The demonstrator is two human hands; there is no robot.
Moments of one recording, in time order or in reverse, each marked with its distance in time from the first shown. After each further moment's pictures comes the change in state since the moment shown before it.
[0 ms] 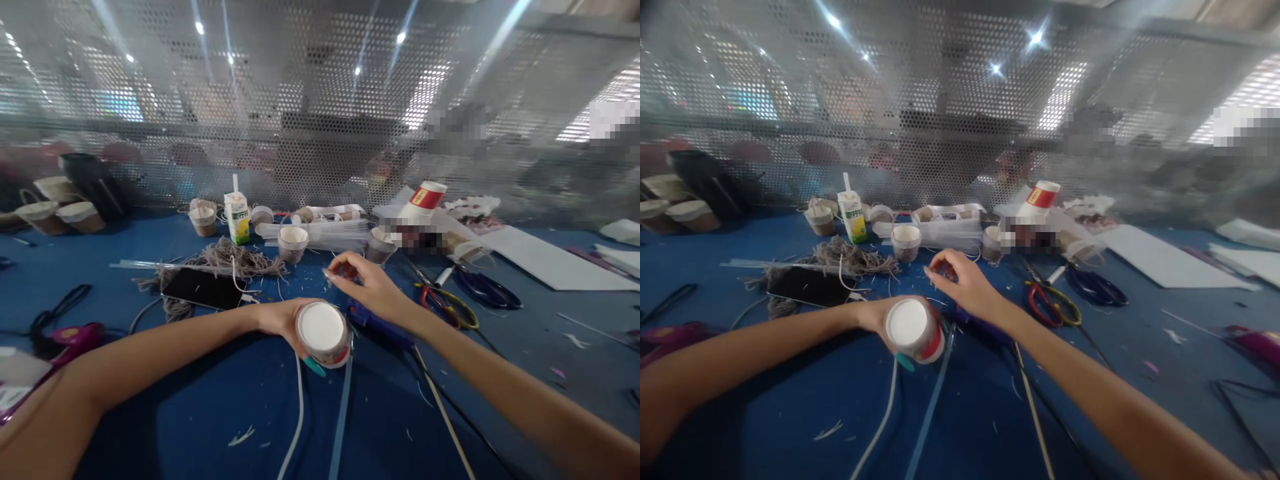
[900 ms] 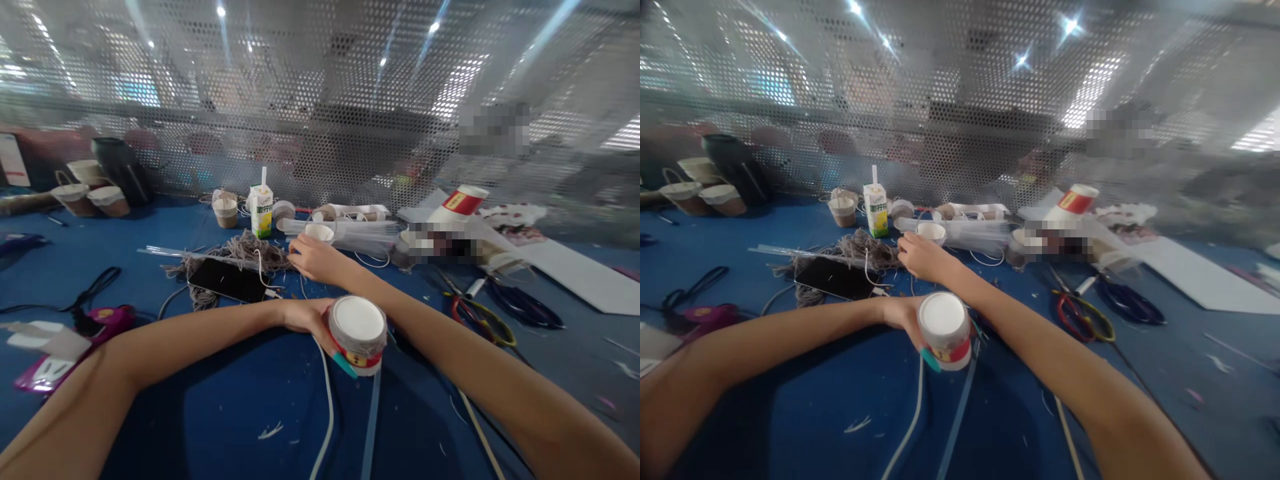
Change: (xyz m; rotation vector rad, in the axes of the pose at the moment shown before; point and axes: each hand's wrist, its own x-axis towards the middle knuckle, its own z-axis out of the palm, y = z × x) left_hand 0.008 -0.001 -0.001 -0.182 -0.106 -0.031; right_hand 0.104 -0.005 0.070 -0.681 -0.316 -0.587
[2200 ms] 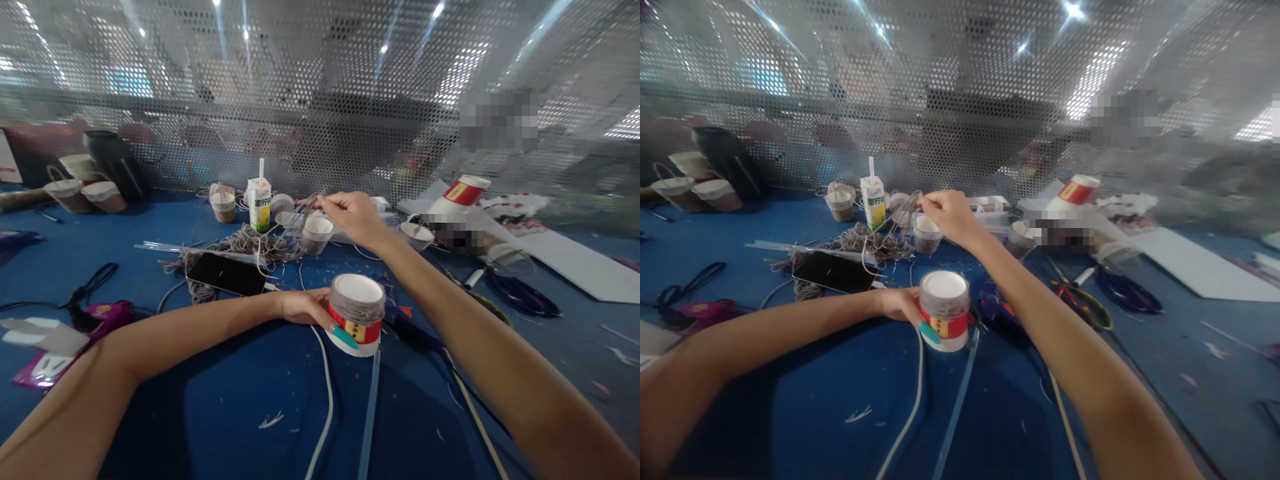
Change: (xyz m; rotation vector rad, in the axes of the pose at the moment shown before) left_hand 0.000 -0.016 -0.015 -0.095 -0.013 -0.051; right_hand -0.012 0.030 -0.050 0.497 0.404 0.540
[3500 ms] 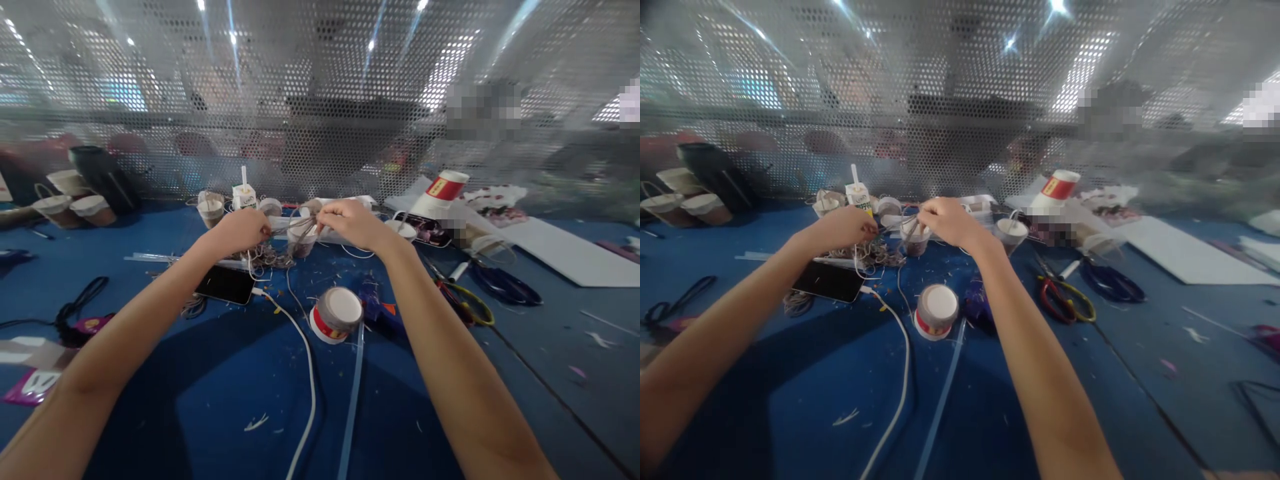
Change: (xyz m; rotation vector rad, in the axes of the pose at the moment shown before) left_hand -0.062 0.145 -0.005 1.871 0.817 -0.487; right_hand -0.018 -0.002 -0.032 0.092 -0.209 0.232
